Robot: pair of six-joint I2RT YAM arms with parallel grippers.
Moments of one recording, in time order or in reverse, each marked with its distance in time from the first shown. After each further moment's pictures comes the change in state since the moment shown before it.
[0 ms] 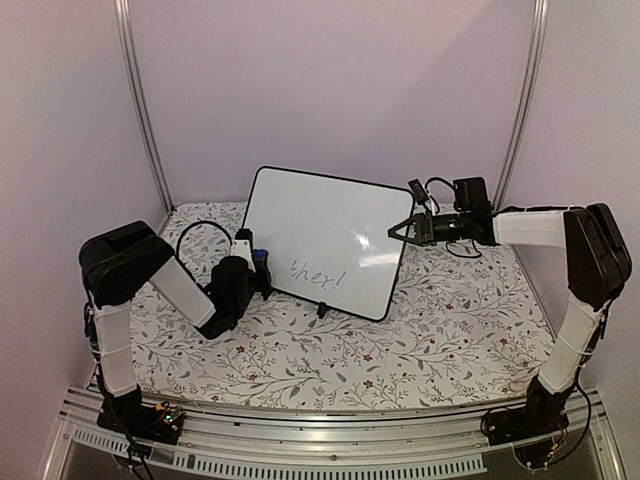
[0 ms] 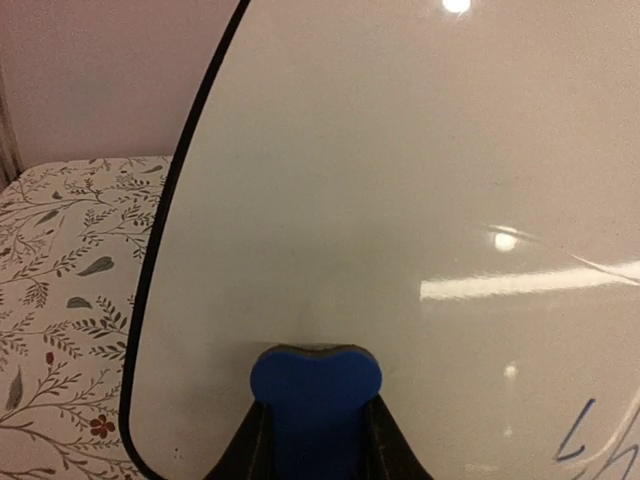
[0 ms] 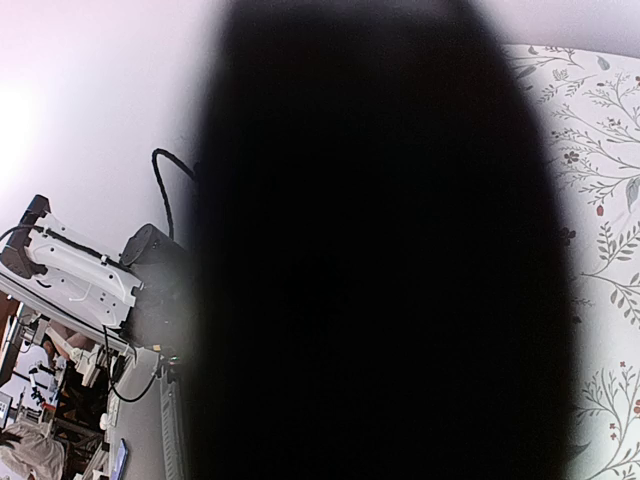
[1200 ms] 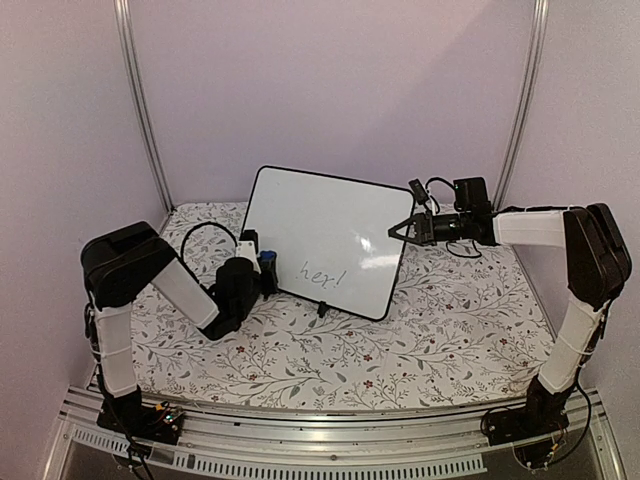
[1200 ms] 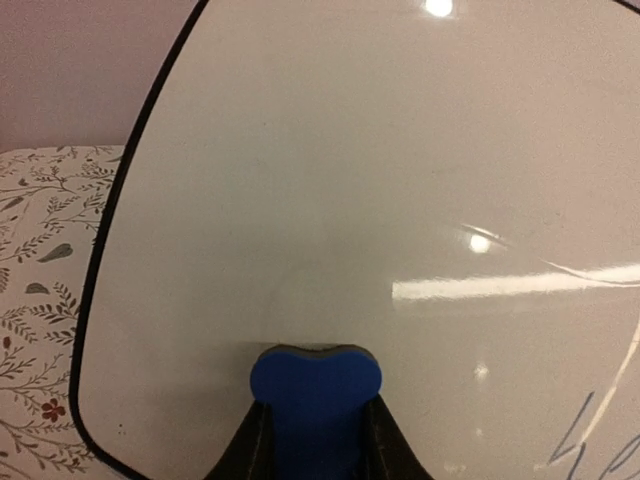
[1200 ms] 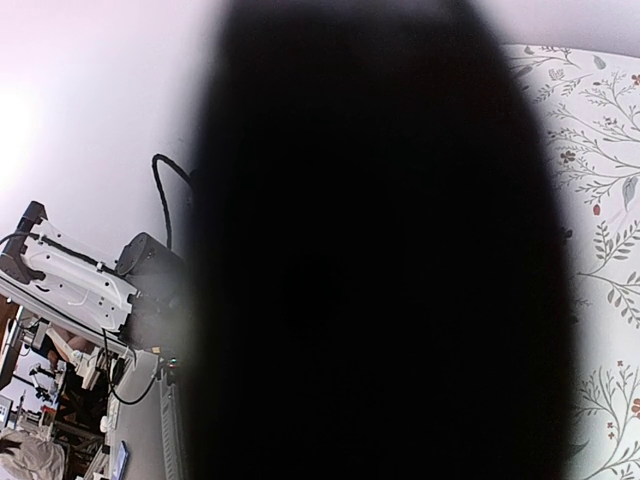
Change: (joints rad) left arm -0.036 0.002 0.014 -0.016 0.041 -0.070; right arm -0.002 0.002 0.000 0.003 0.003 0.006
